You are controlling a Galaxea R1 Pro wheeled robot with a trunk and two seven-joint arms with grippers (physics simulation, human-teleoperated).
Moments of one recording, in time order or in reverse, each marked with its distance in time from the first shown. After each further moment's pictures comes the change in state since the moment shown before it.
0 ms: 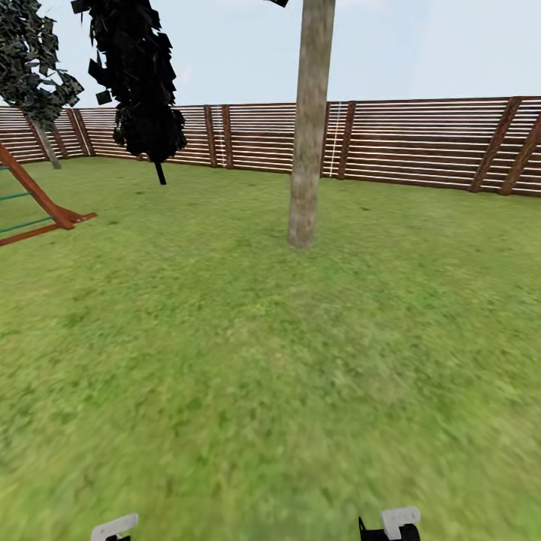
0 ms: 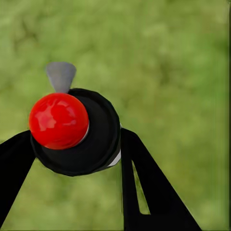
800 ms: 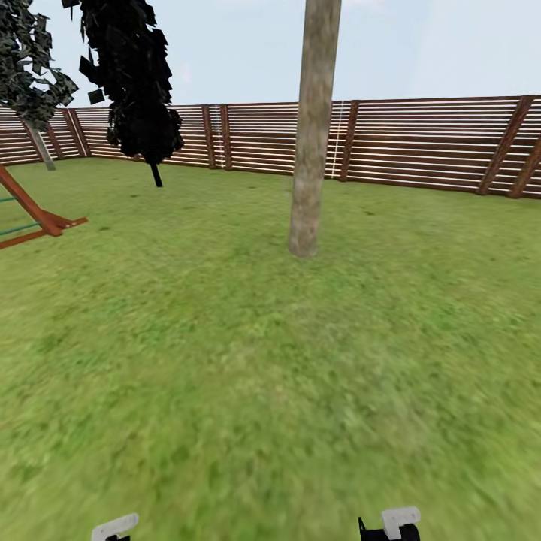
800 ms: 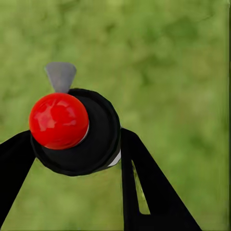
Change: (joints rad) left arm 0.000 0.000 0.000 0.000 0.001 -0.001 0.000; right arm 0.000 0.000 0.000 0.000 -0.001 0.000 0.000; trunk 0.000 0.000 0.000
